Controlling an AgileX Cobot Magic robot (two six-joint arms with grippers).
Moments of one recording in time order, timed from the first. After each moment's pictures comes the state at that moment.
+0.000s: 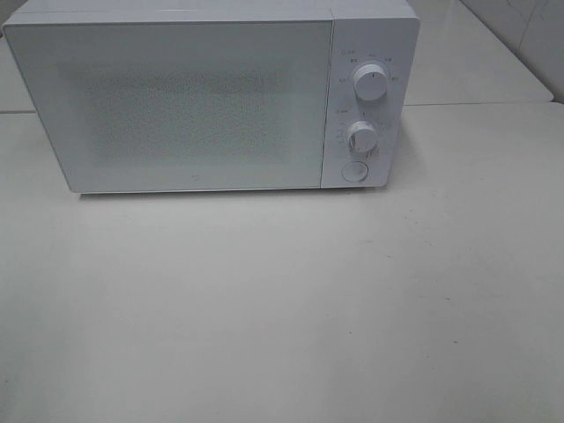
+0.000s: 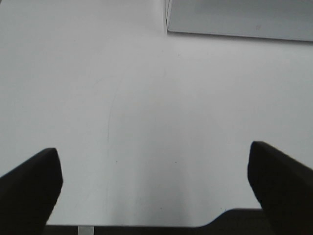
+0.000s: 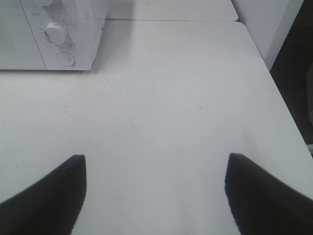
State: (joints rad) left arm 0.02 0.25 -0.56 -0.05 1.05 0.00; right arm 0.03 -0.01 -0.50 -0.07 1.00 0.03
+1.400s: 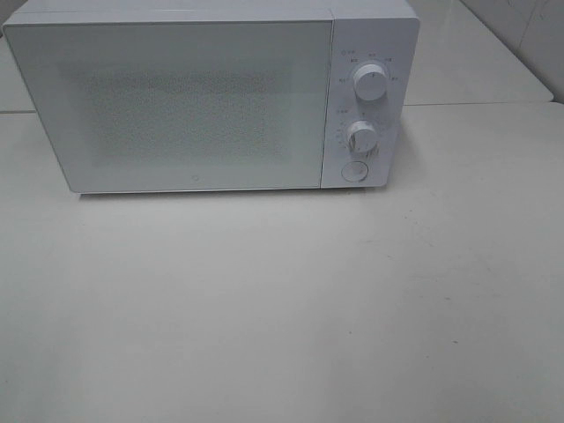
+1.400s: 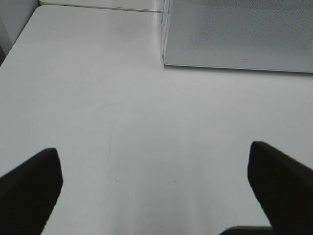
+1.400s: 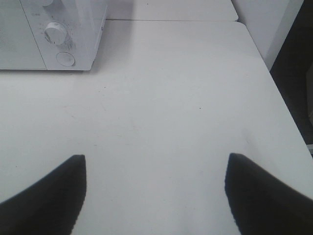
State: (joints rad) left arm 0.02 0.00 -0.52 -0.05 1.07 0.00; right arm 0.03 -0.01 -0.50 -0.07 1.00 0.03
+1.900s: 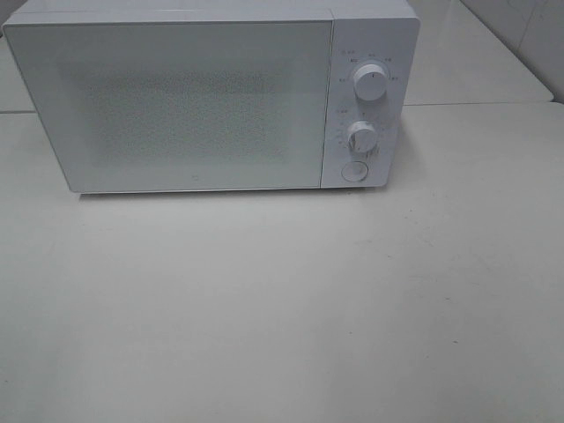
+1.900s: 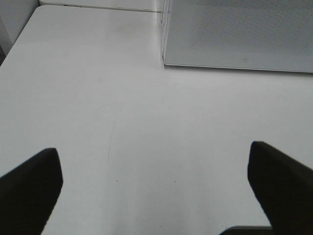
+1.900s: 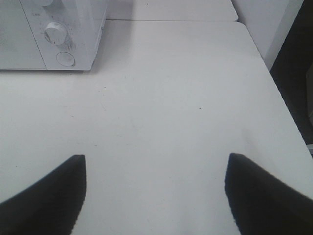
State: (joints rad) left arm 0.02 0.00 -0.52 -0.05 1.07 0.00; right arm 0.03 -0.01 -0.50 -0.07 1.00 0.03
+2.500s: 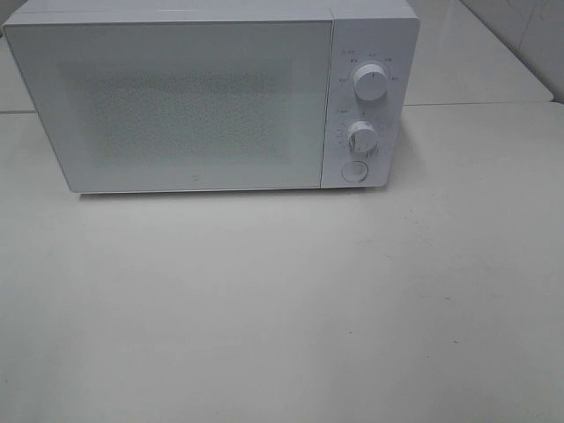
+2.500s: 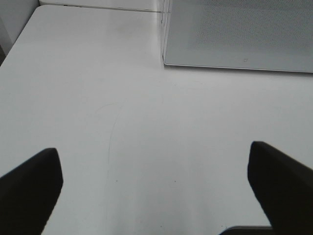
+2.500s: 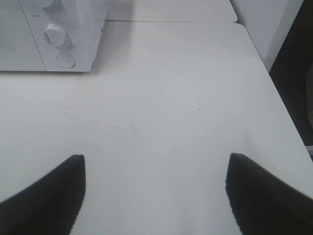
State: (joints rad) left arm 0.02 0.00 -0.52 -0.05 1.07 0.00; right arm 0.03 -0.01 -0.50 -0.07 1.00 0.03
